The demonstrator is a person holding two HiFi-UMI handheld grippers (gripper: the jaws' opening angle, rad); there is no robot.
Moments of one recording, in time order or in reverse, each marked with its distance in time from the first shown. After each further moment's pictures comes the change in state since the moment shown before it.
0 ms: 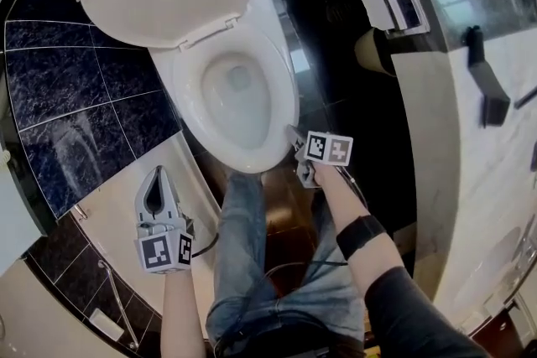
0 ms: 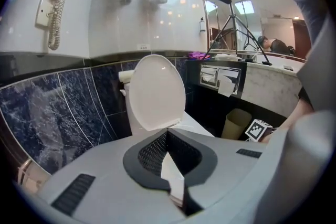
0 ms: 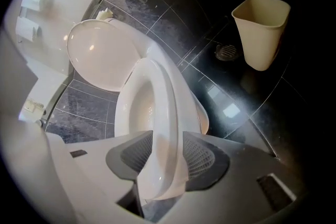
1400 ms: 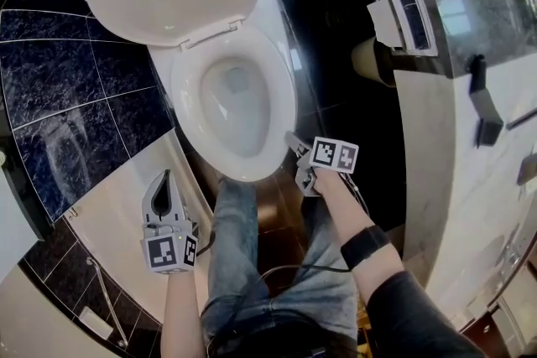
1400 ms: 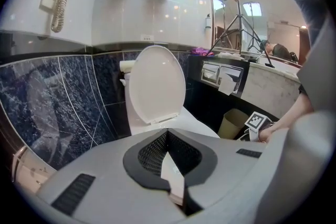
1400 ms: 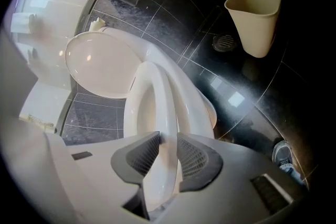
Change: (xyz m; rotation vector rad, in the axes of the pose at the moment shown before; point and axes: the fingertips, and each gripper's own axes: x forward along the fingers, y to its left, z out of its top) left arm 0.008 -0.002 -0.024 -0.055 0.058 -0.032; right arm -0.017 0.028 0.009 0.142 0.027 0.077
